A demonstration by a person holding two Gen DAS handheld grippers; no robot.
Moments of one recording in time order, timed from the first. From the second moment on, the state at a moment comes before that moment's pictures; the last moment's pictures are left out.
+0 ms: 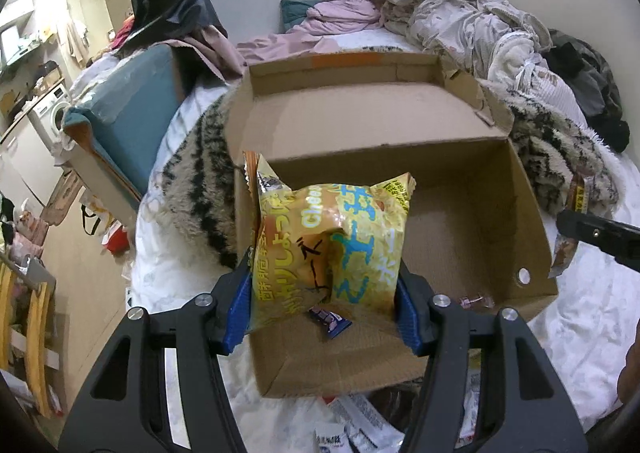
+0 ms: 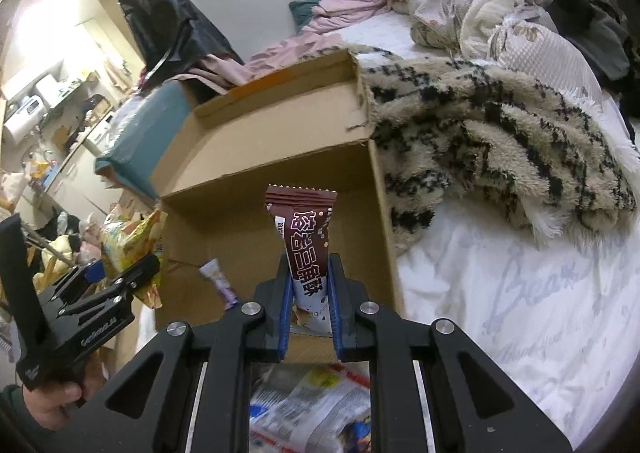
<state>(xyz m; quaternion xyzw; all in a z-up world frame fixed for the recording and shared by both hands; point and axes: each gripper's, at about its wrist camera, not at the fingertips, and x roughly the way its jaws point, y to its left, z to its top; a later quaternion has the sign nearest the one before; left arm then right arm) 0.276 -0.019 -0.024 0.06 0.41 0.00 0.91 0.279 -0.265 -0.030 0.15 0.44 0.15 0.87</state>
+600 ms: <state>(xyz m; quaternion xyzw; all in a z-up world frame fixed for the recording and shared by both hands) 0.281 -0.018 -0.048 0.06 0.44 -0.01 0.90 0.286 -0.242 -0.075 0.12 0.52 0.13 0.84</state>
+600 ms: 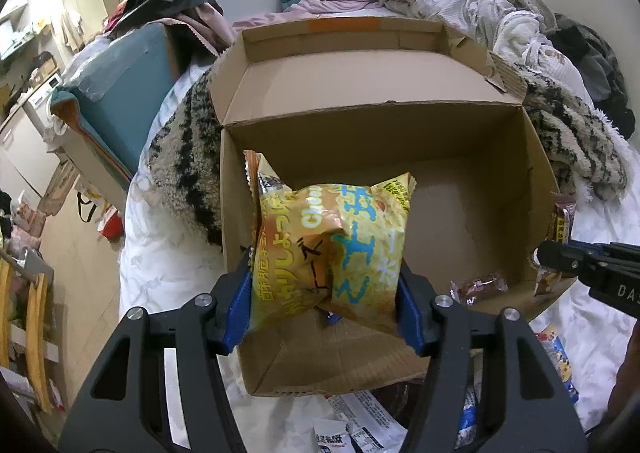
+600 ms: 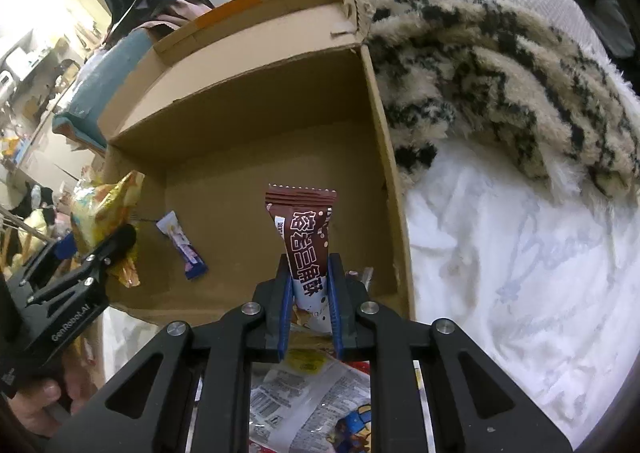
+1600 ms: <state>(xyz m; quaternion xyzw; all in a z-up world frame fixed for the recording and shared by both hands) 0.264 -0.018 -0.025 0.03 0.41 -0.03 0.91 0.282 -0.250 -0.052 0.16 0.48 0.14 0.85</state>
